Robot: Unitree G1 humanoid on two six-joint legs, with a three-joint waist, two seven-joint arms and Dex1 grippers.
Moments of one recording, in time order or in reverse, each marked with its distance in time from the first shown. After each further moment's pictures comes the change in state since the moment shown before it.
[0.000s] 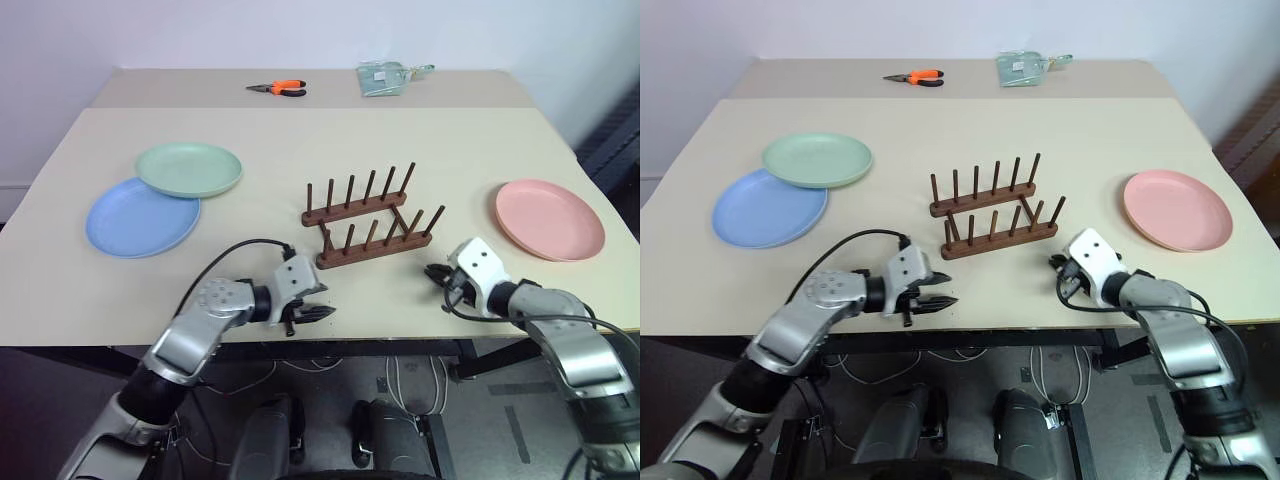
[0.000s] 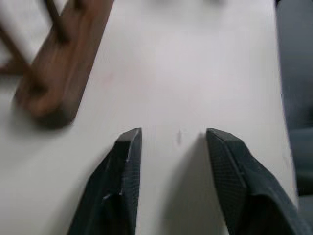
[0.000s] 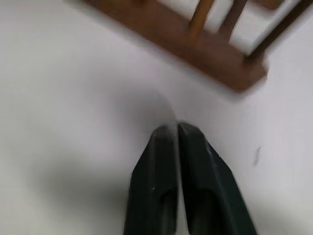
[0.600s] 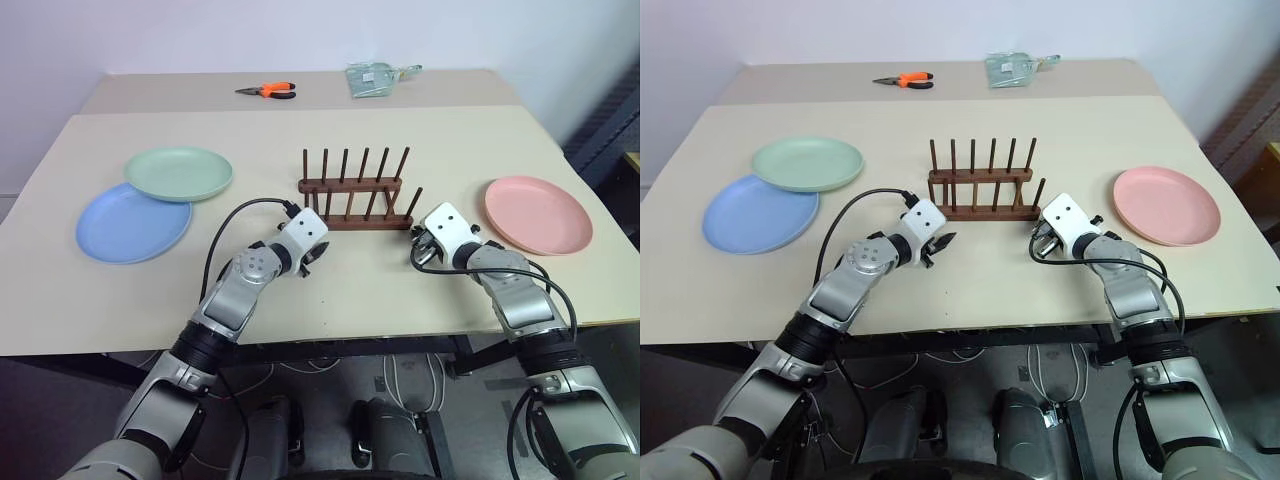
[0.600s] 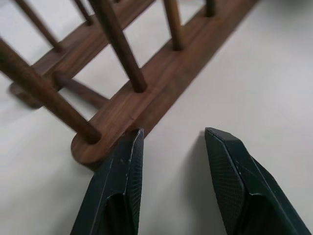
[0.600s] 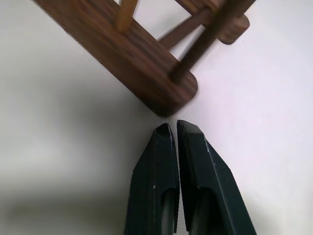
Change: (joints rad) left arm -0.201 -0.139 0.048 0.359 0.127 -0.110 0.354; right arm -0.265 0.105 0.062 0.363 -0.150 -0.157 -0.121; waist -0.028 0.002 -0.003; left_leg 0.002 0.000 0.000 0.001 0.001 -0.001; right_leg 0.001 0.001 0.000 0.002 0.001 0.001
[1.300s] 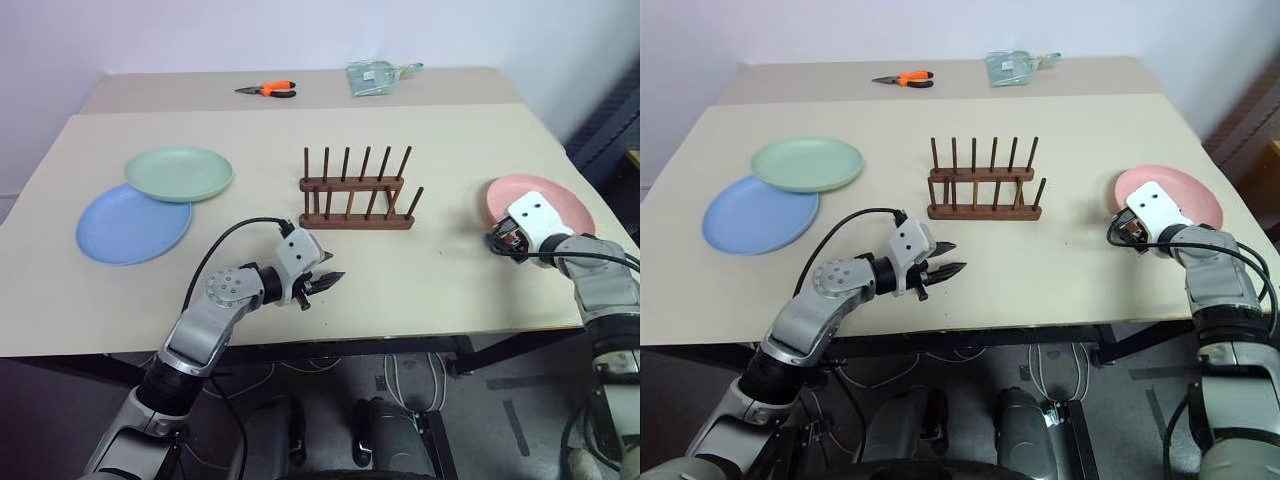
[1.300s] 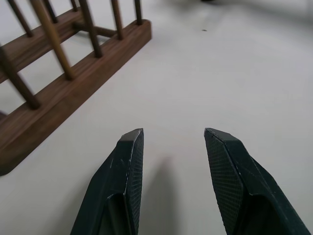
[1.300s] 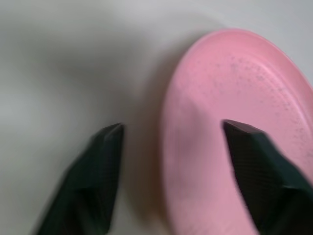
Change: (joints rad) left arm 0.195 0.085 0.060 -0.378 -0.205 0.104 -0.249; right arm -0.129 -0.222 -0.096 0.429 -0.063 -0.123 0.028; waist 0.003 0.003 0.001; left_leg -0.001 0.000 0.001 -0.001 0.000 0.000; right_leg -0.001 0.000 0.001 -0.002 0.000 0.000
